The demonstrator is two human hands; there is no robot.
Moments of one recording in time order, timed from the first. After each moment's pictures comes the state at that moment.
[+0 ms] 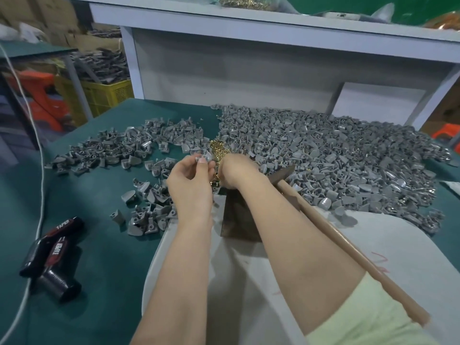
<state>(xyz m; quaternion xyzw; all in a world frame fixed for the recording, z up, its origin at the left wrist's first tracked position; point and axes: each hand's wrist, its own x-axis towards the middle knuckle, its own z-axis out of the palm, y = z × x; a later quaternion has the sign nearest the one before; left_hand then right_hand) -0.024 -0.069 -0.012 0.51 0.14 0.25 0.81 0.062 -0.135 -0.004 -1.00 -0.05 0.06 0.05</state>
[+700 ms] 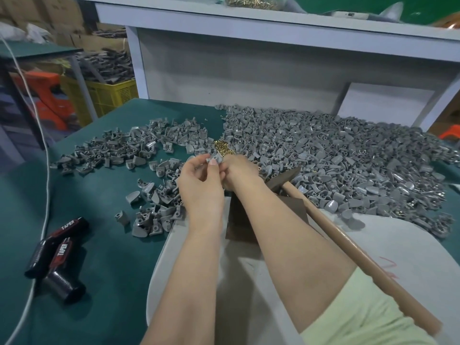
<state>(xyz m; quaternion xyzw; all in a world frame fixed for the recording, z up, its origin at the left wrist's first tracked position) -0.027 -0.077 -0.009 0.52 0.14 0.24 0.81 0.058 -0.128 -0.003 -0.99 -0.05 0.04 0.11</state>
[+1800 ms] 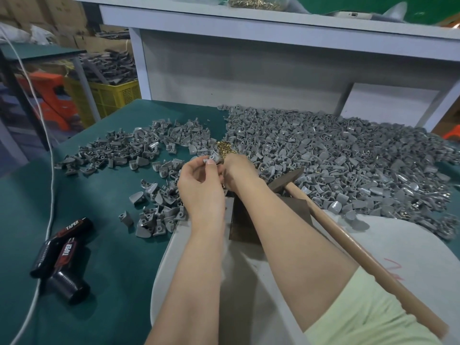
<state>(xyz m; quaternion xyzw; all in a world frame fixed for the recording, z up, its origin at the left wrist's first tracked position) -0.024 -0.075 -0.013 0.52 0.16 0.27 0.79 0.071 -0.121 -0.012 -0.98 -0.01 0.06 0.20</state>
